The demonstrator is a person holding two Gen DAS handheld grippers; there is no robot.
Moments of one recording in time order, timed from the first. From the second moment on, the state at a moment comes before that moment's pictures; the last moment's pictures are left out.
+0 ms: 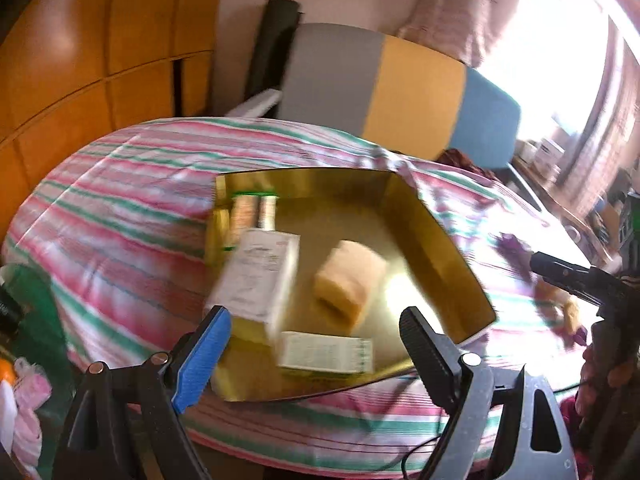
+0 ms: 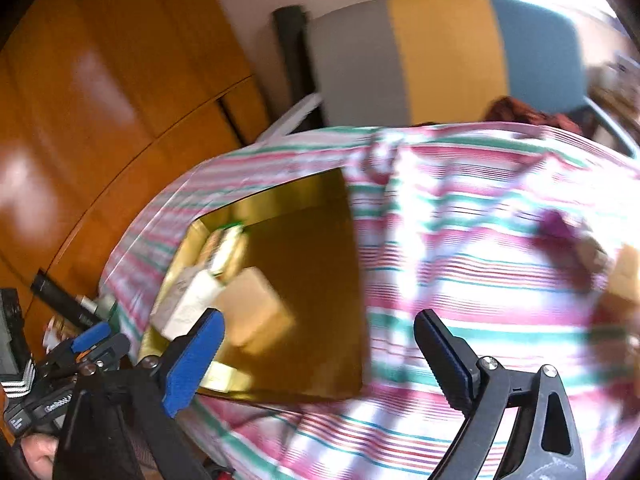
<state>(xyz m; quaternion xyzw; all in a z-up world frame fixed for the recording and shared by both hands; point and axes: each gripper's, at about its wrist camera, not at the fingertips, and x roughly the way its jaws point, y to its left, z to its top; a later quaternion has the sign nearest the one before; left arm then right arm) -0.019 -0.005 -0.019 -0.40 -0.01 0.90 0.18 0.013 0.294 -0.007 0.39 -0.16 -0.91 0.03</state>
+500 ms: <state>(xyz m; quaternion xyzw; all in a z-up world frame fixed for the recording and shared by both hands) -0.009 0.126 0.003 -0.41 0.05 0.85 0.33 0.115 0.524 -0.004 0.34 -0.24 -0.88 -0.22</state>
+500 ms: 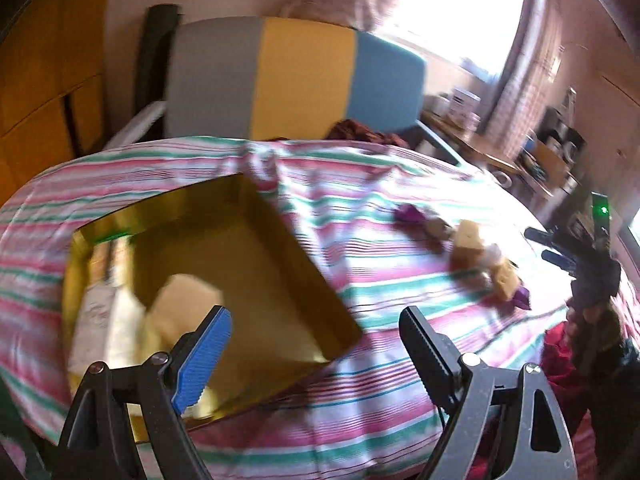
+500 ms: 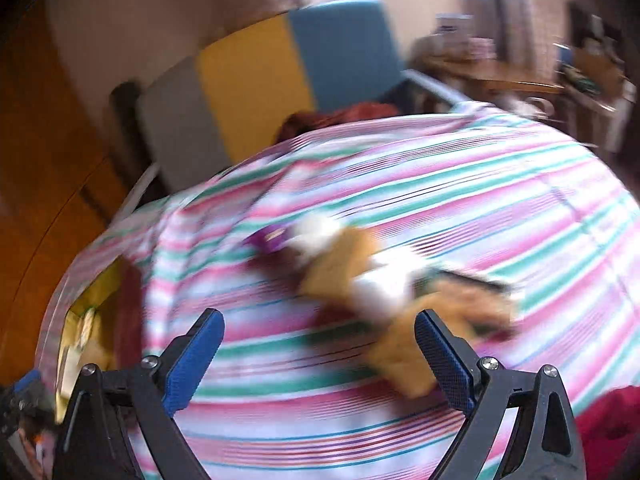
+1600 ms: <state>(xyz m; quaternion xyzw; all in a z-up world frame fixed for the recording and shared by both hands) -0.167 0.428 -0.111 -0.65 -0.07 0.70 0.31 0.148 0.579 -0.035 0.29 -0.42 -0.84 -0.17</state>
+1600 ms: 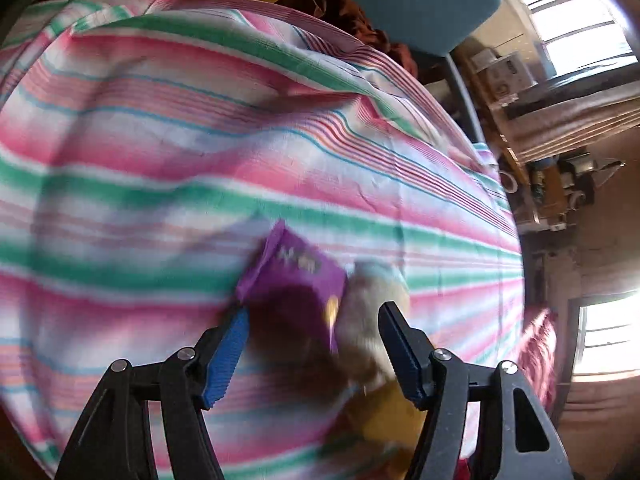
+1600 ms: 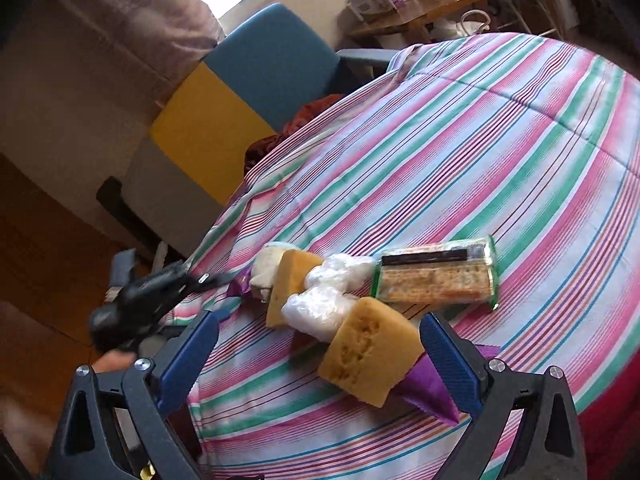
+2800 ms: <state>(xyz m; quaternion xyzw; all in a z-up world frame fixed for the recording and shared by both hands) 0.031 0.320 -0.110 -0.42 0.18 0.77 0.45 0.164 0.599 -0.036 0.27 -0.44 -0.83 -0.23</state>
